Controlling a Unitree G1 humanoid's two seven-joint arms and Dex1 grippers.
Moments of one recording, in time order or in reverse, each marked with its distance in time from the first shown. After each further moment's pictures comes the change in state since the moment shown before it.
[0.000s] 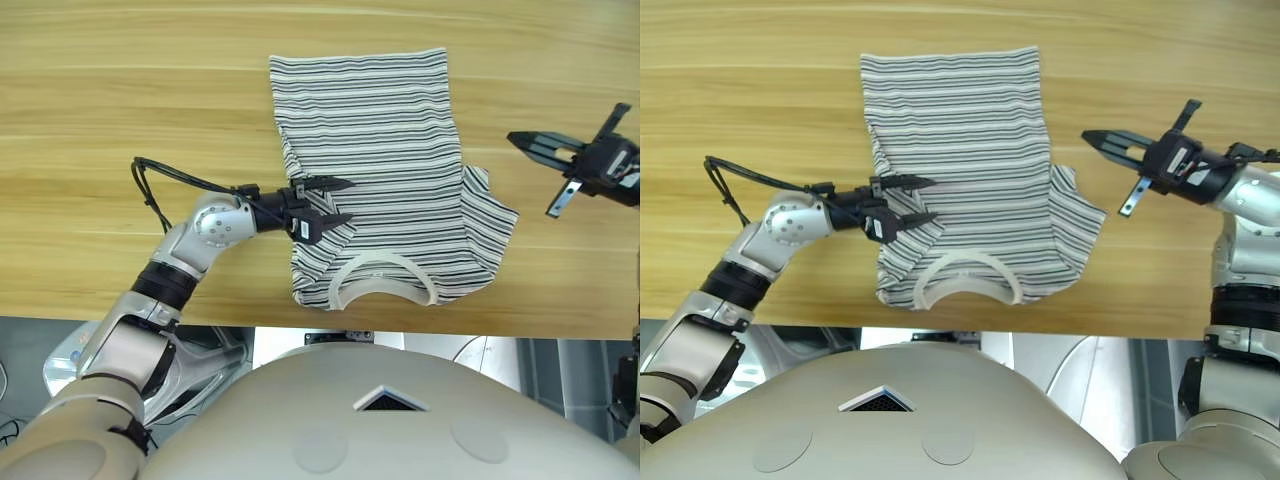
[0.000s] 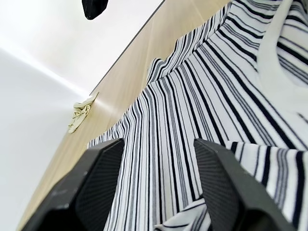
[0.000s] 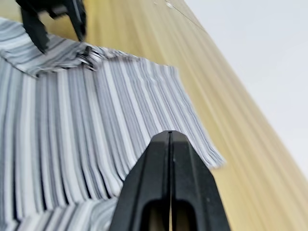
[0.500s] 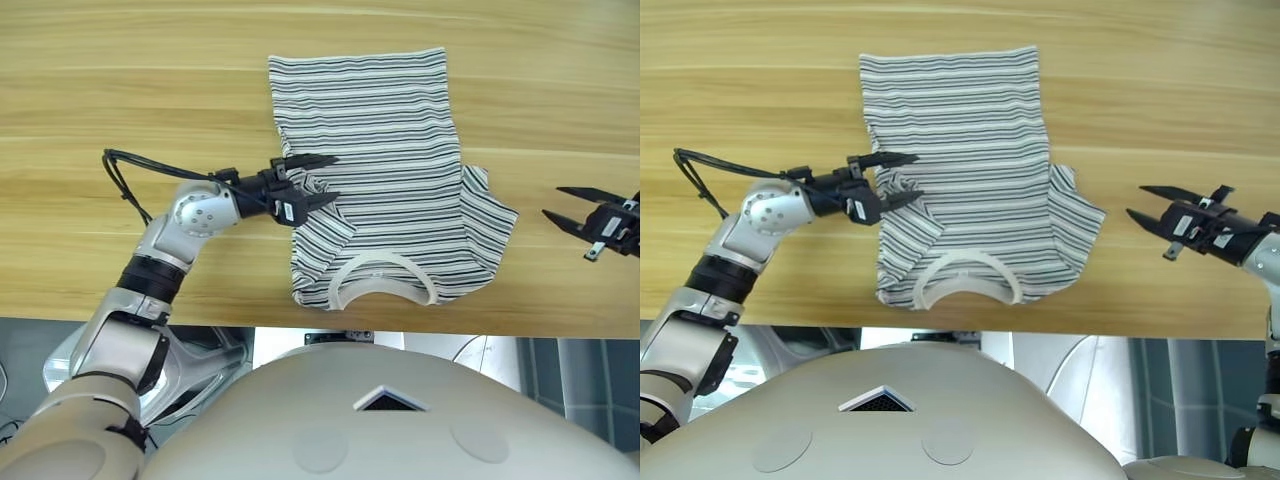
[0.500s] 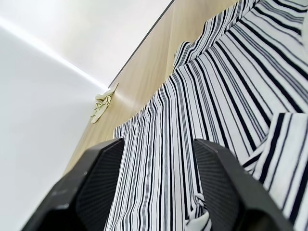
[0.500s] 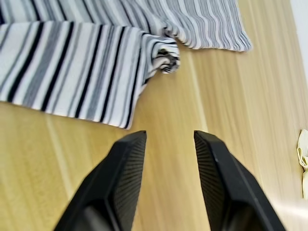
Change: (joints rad) left arm -0.016 0.028 0.081 0.021 0.000 -0.017 0.007; right arm 0.354 -0.131 -0.101 -0.042 -0.336 -0.036 -0.219
